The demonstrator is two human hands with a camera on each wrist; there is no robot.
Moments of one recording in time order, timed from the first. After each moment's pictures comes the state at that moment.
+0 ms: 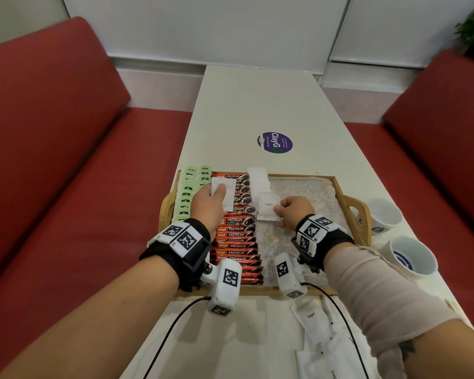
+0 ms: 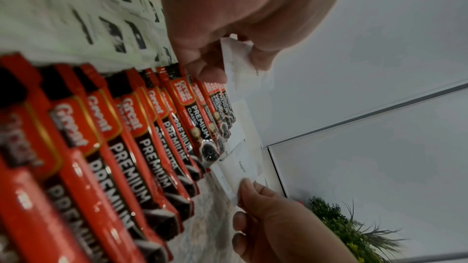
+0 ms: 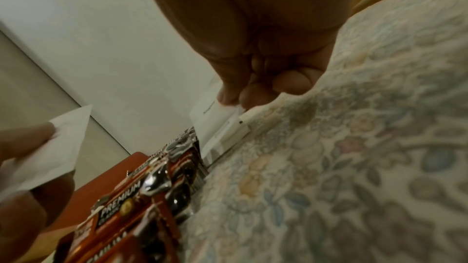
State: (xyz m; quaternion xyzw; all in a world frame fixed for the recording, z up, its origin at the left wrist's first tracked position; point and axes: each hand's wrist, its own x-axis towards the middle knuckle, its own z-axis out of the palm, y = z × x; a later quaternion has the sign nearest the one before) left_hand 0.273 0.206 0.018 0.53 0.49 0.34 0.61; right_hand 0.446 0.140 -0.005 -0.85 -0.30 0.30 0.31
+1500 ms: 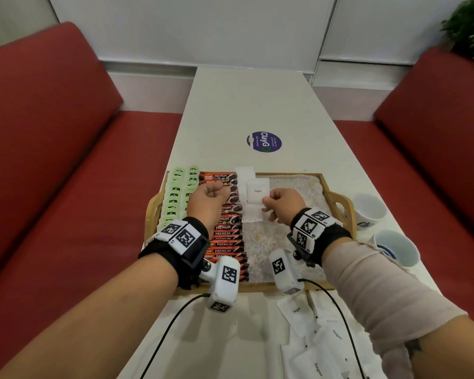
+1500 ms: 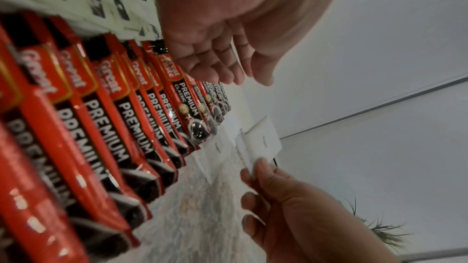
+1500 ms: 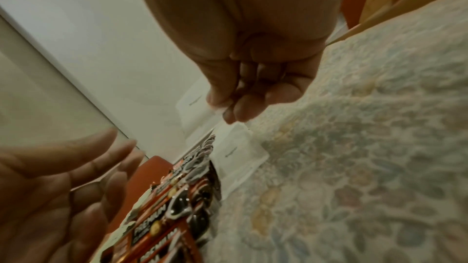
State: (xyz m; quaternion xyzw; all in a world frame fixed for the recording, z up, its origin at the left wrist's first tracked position) left_hand 0.293 0.189 0.026 0.53 0.50 0.35 0.58; right_hand 0.450 0.125 0.016 -0.79 -0.37 0.32 0.36
